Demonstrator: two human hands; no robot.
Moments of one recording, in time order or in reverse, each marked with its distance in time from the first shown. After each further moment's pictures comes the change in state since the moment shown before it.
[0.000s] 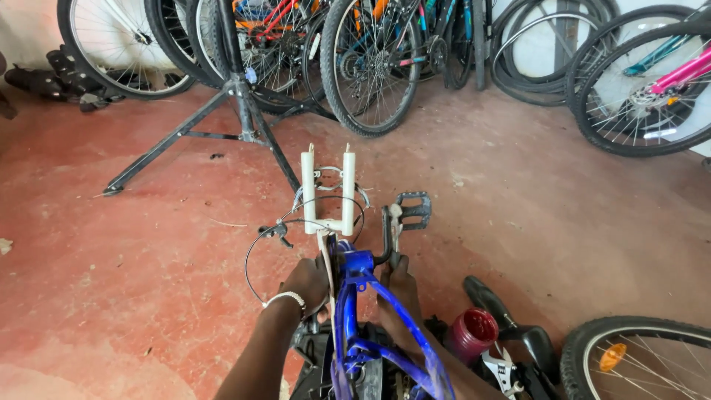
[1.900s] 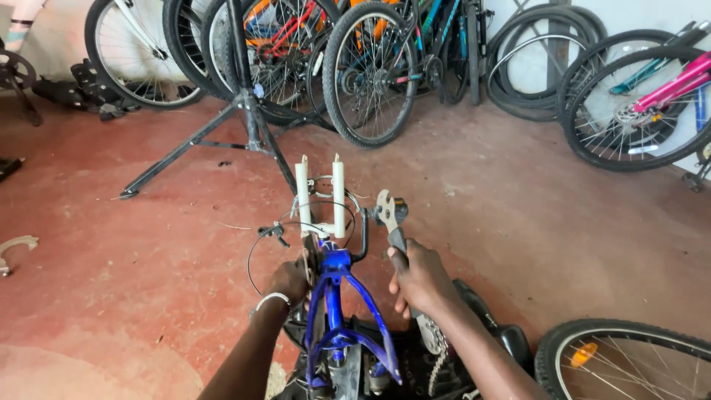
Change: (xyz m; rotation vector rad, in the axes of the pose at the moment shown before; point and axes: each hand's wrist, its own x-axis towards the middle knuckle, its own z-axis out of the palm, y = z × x) left_hand -0.038 -0.005 -0.002 0.228 0.189 -0.022; right_hand -0.027 -0.158 -0.098 -0.283 -0.272 0.306
